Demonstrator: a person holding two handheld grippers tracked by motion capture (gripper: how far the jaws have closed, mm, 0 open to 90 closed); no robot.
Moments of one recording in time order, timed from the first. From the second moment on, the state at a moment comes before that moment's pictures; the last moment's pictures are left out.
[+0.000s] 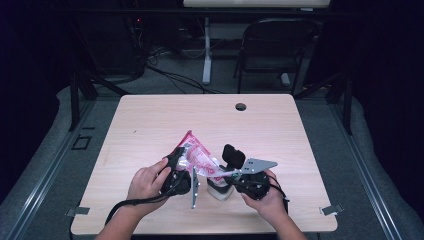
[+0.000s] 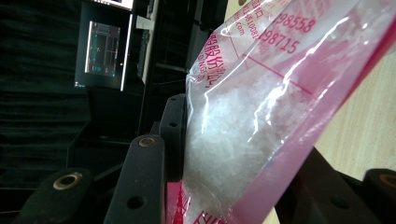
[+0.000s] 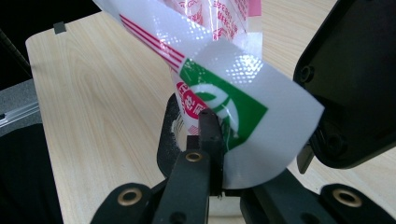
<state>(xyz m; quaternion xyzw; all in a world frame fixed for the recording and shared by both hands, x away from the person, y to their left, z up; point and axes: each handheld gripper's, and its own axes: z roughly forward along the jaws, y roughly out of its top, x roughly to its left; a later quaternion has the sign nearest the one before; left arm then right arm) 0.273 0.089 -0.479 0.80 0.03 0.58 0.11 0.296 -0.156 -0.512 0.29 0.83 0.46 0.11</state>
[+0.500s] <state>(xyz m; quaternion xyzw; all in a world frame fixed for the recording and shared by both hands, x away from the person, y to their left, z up) 0.273 0.088 -0.477 0.80 0.02 0.59 0.11 0.296 -0.156 -0.512 0.29 0.83 0.46 0.11</state>
